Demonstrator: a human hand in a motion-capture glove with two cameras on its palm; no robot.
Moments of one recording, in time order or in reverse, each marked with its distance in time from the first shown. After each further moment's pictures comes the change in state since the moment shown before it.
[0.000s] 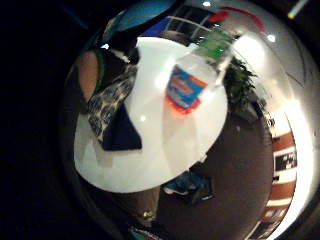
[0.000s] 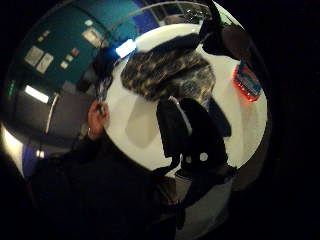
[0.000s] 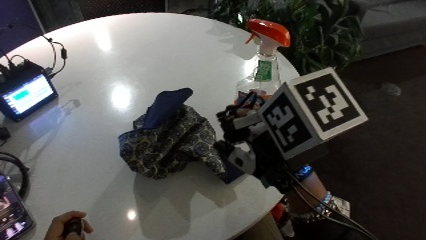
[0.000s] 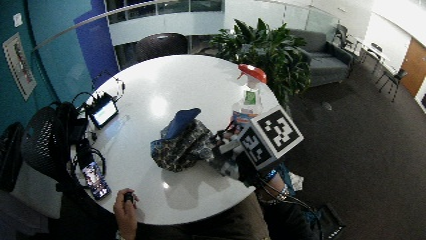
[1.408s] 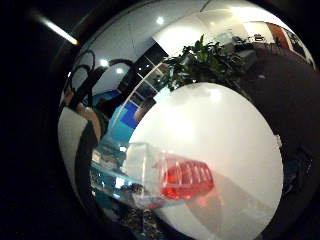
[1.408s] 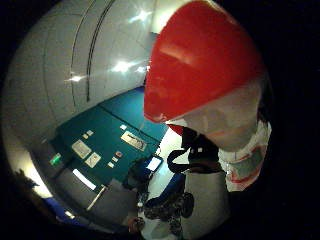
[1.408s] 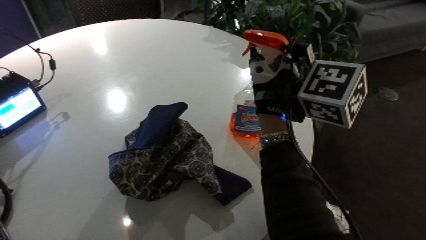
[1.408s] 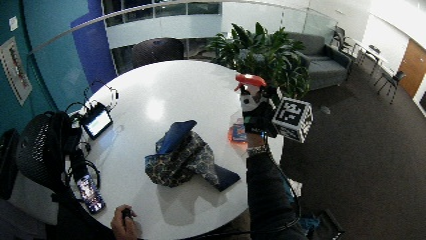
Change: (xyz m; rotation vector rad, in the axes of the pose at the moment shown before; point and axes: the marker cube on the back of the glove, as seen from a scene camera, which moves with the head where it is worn) arm 0.101 -0.102 0.027 0.640 -0.642 0.743
